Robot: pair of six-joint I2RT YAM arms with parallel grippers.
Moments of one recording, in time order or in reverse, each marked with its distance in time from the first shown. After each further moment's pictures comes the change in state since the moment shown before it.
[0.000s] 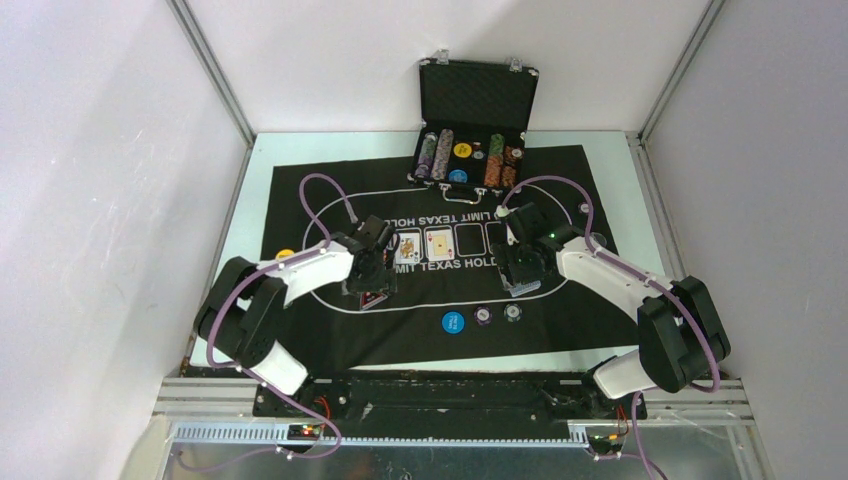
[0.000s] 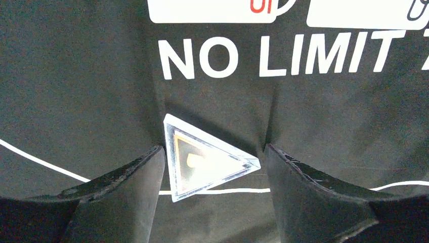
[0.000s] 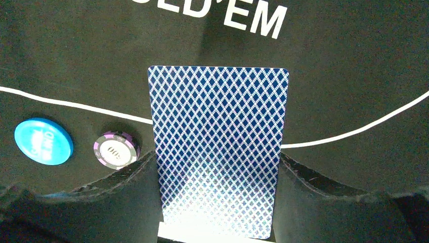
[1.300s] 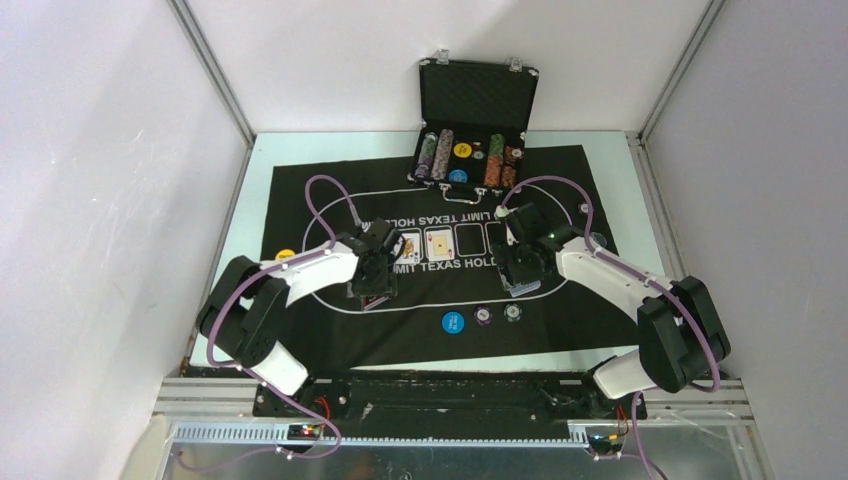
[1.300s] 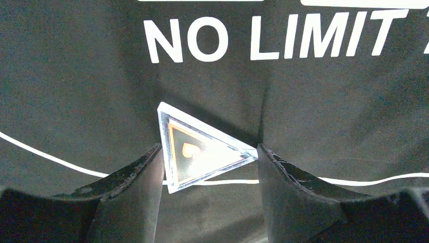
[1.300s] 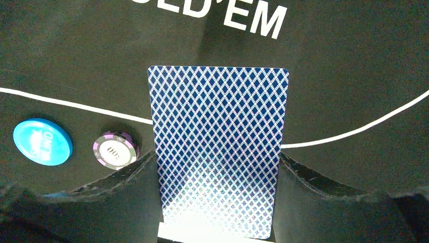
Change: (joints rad) left arm -0.039 0.003 0.010 -0.035 -0.016 -0.032; right arm 0.003 0.000 0.000 0.000 0.006 0.000
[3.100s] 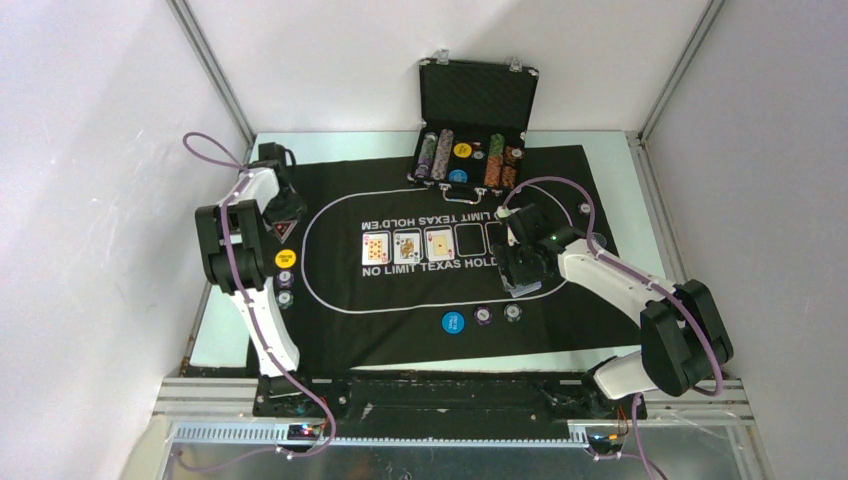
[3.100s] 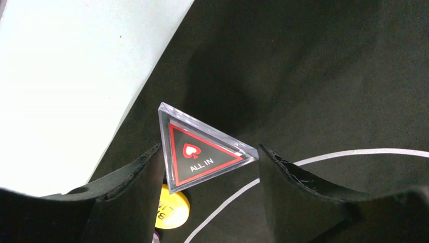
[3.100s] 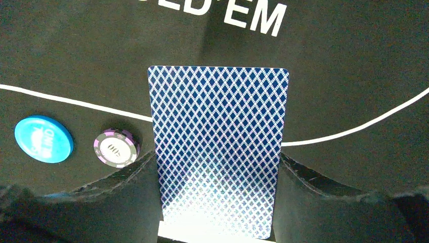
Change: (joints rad) left arm 0.740 0.494 0.697 -0.099 -0.117 0.123; right arm 0.000 -0.019 -0.012 0.003 -0.003 0.000
